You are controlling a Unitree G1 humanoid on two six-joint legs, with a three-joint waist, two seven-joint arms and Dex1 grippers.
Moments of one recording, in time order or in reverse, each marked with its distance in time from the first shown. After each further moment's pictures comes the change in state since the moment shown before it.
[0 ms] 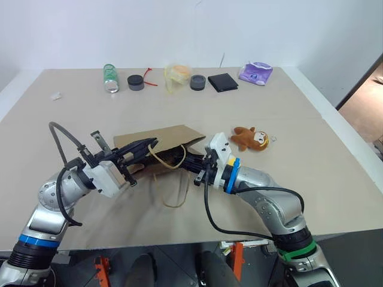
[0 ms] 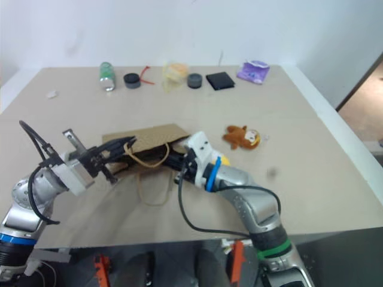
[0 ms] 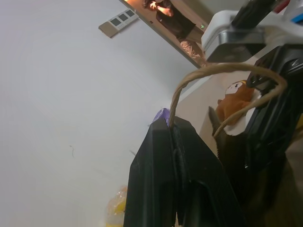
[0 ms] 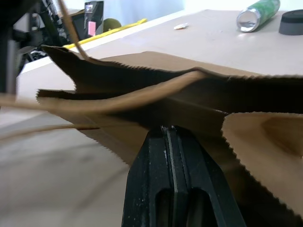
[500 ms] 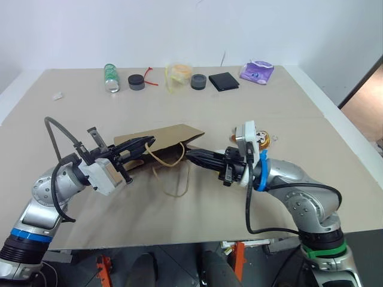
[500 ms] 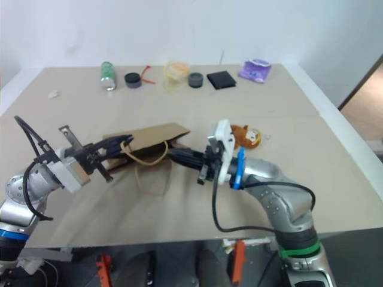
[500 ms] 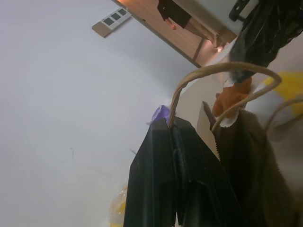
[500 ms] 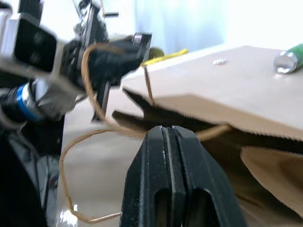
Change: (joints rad) left arm -0.023 0.077 -0.012 0.043 -0.029 -0.036 0.017; right arm -0.013 -0.155 -0.159 -0.162 0.243 0.103 0.151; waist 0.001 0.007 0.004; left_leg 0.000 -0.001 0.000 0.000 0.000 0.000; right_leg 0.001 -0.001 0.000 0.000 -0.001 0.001
